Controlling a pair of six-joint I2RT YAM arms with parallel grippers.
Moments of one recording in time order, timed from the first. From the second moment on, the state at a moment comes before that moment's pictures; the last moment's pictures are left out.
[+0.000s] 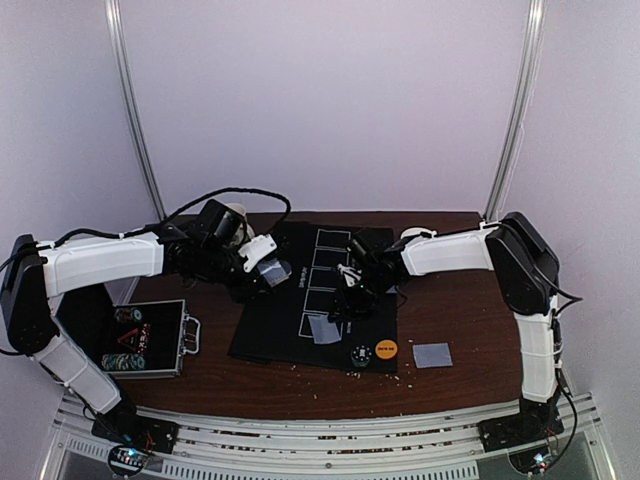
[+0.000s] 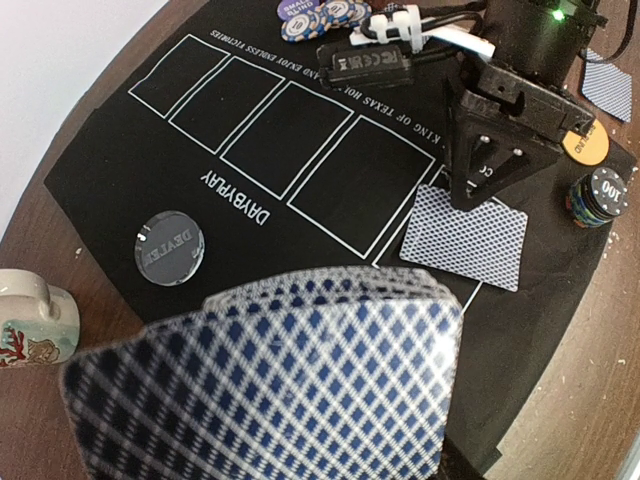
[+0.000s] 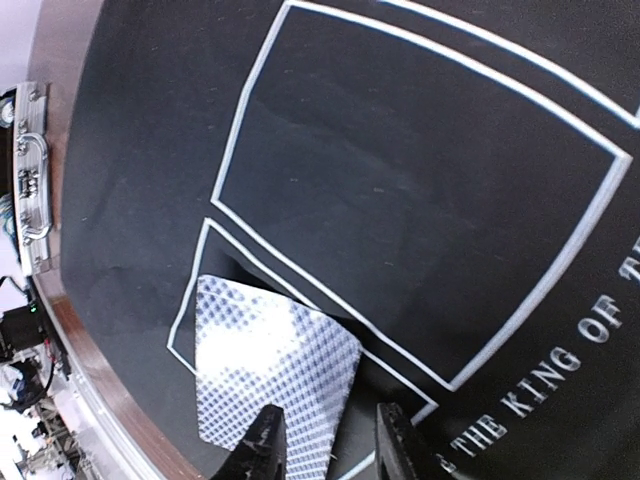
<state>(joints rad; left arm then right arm) -0.68 1.52 1.10 -0.45 0.14 0.35 0.73 2.11 1.46 -0.47 -0.42 0.49</state>
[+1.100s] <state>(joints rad) -0.68 1.52 1.10 -0.45 0.13 0.35 0.65 1.82 1.75 -1.03 -0.29 -0.16</state>
